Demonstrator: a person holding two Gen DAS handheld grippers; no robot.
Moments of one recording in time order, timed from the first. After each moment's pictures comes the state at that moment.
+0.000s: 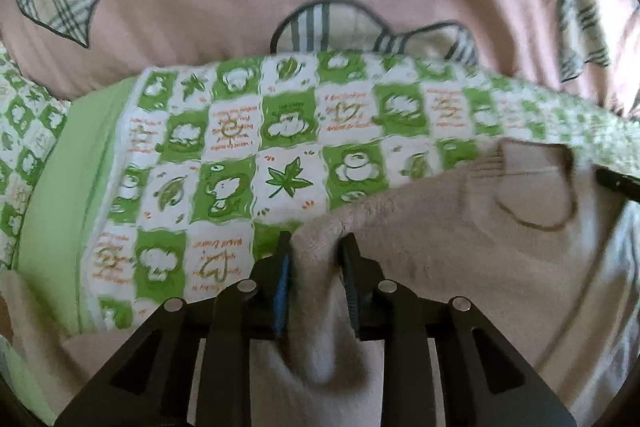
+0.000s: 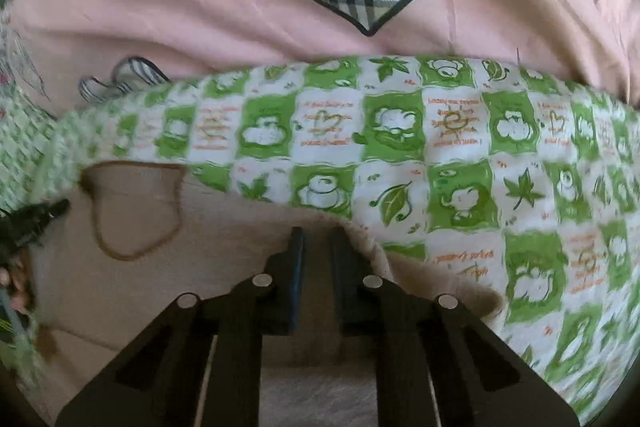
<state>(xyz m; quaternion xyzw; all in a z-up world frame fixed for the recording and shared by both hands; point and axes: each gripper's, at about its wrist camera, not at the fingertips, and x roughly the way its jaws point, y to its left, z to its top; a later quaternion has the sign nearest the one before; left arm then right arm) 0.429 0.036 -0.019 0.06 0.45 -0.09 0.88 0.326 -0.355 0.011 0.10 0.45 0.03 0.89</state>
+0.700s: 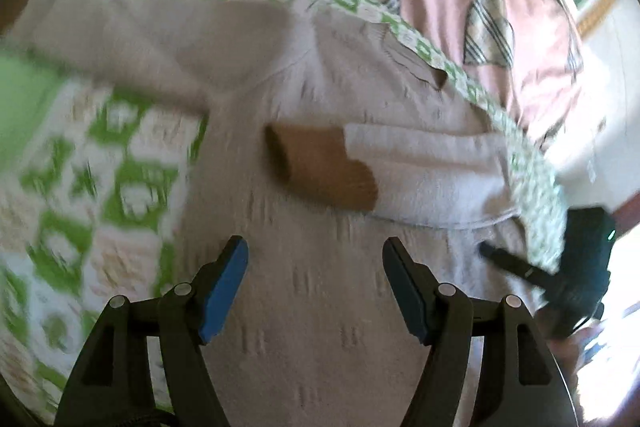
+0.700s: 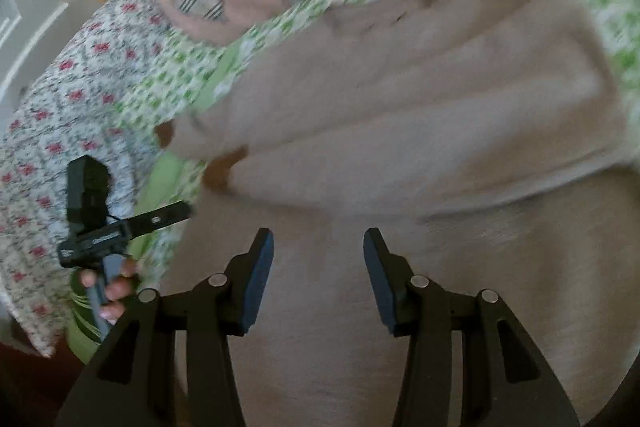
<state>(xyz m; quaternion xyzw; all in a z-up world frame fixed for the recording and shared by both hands) 0.182 0.084 -0.055 -0.19 0.50 -0.15 0.83 0.117 -0.219 -0.031 0.23 0.45 0.25 0.83</state>
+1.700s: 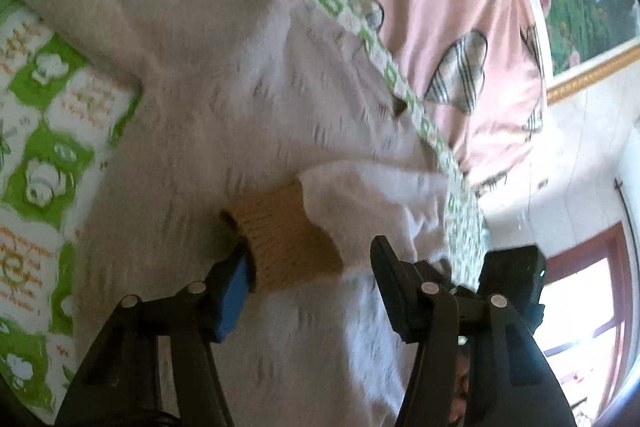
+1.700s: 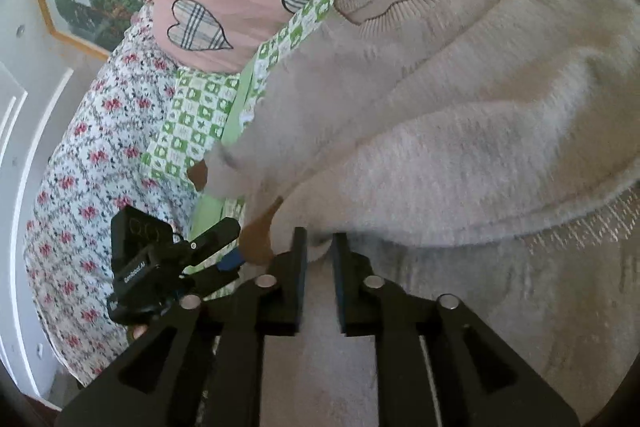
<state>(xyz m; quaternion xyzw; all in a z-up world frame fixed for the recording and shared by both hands) 0.211 0.071 -0.072 -0.32 0.49 -0.23 0.78 0.132 -0.209 -0.032 0.33 0.43 0.25 0.80</state>
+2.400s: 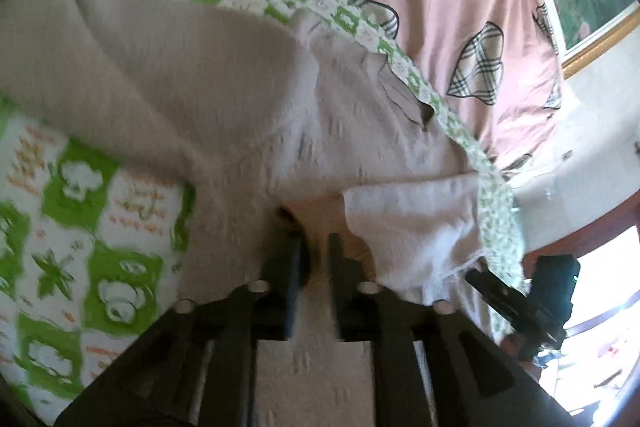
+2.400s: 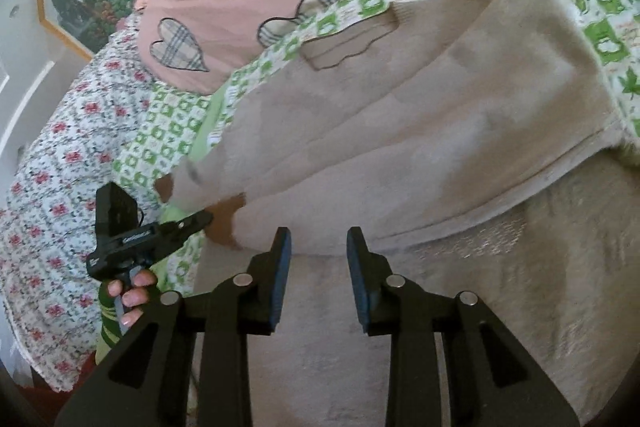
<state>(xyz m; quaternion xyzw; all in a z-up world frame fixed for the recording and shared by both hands) 0.250 0.100 -0.059 -0.25 0.49 -0.22 0.80 0.120 -0.256 -0.014 0.28 0.41 0.18 0.85</state>
